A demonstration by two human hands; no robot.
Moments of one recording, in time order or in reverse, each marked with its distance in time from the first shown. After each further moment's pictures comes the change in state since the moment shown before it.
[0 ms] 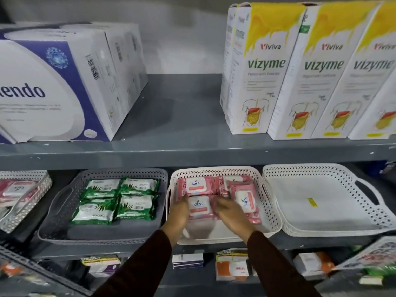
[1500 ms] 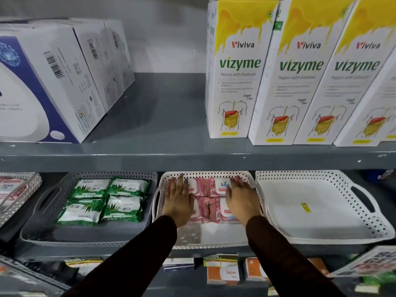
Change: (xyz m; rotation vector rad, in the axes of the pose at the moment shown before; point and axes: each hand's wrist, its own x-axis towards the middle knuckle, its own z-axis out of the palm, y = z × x) left_hand 0.079 -0.015 0.021 1.382 0.160 0.527; right_hand 0.078 0.042 -0.073 -0.940 0.455 -0.230
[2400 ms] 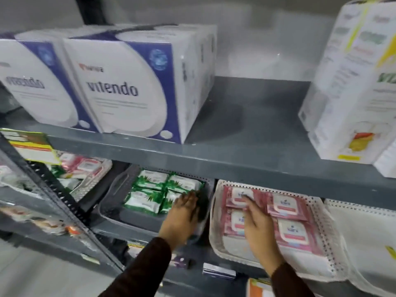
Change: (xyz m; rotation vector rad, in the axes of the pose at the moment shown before) left_hand -0.074 -0.137 -0.037 -0.210 0.133 -0.063; right_hand -0.056 -0.134 0.007 0.843 0.026 -0.004
